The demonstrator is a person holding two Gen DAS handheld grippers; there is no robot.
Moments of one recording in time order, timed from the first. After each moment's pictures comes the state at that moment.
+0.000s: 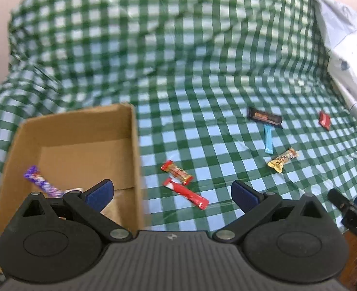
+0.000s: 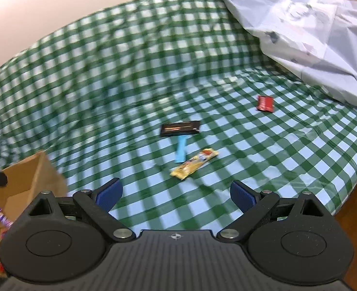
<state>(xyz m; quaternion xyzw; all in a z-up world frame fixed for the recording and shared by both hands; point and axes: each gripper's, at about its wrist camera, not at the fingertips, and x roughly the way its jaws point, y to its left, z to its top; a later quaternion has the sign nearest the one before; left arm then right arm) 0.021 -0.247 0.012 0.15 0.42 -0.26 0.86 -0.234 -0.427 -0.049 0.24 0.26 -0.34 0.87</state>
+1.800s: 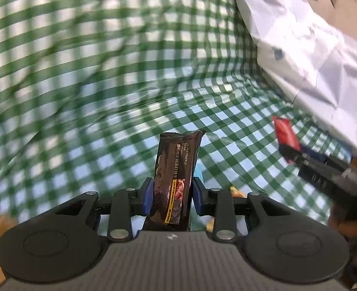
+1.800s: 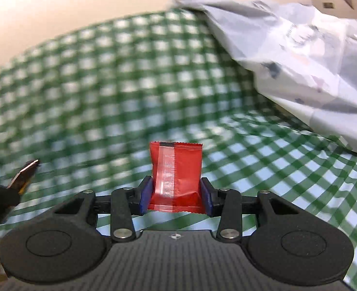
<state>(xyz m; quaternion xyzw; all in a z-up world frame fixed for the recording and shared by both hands) 0.069 -0.405 0.001 0.17 0.37 -0.46 0.79 -0.165 -0.585 -0.075 0.18 0.17 -0.34 0.91</state>
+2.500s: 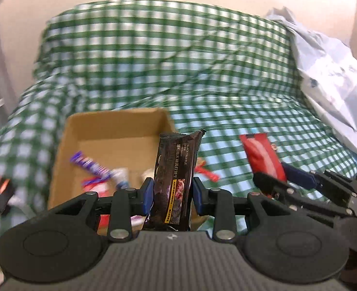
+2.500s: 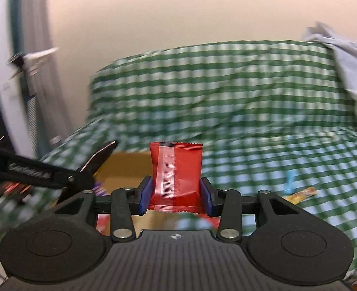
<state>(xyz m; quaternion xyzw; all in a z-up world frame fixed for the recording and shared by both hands) -0.085 -0.038 0.081 0.10 0.35 -0.30 0.88 -0.217 -0.209 0.037 0.12 0.21 -0.09 0.97</state>
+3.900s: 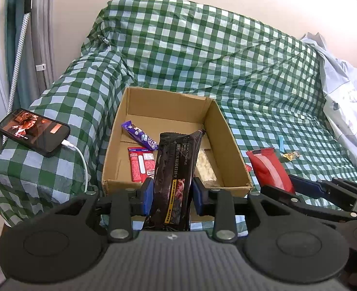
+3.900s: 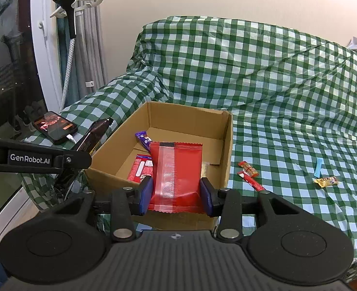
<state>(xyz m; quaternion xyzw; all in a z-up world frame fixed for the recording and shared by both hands) -0.094 0.074 0.052 0.04 0.36 -0.25 0.90 -0.198 -0.101 0.036 0.05 0.30 -0.07 0.95</state>
